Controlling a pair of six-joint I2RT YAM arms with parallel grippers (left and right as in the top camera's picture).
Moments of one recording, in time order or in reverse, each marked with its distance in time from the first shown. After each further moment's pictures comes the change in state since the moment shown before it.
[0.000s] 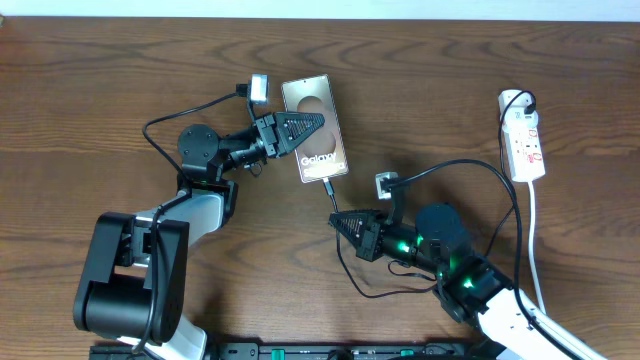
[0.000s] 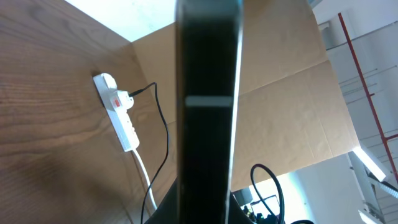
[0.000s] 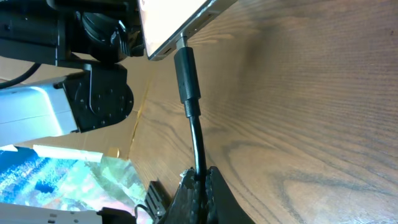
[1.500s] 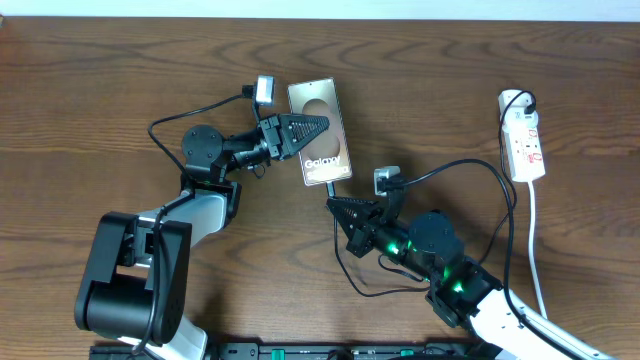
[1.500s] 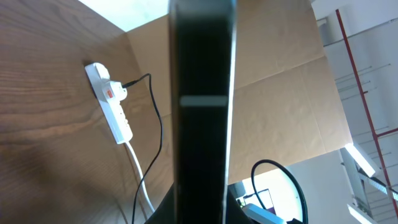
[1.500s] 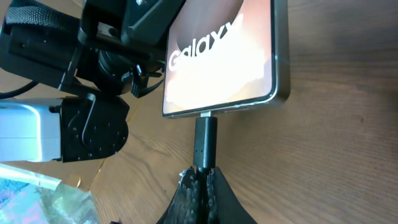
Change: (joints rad) left arm -0.021 0.000 0.001 0.004 0.019 -0.032; right arm 0.081 0.039 -0.014 0.176 0.247 -0.161
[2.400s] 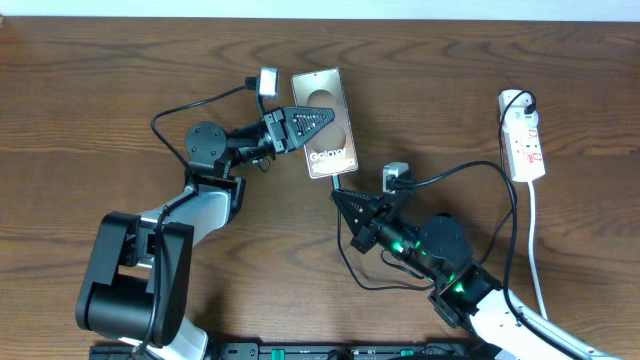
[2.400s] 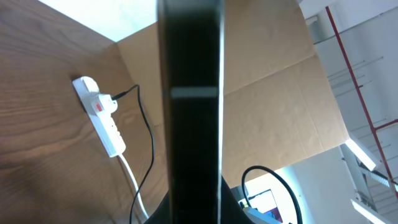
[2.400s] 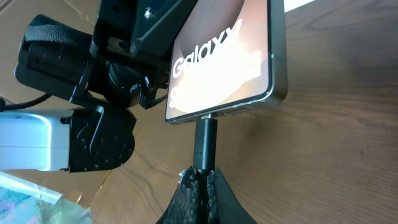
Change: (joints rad) left arm -0.031 -0.003 0.041 0.012 -0.034 0.006; right arm -0.032 0.012 -0.045 0.177 0.003 -0.019
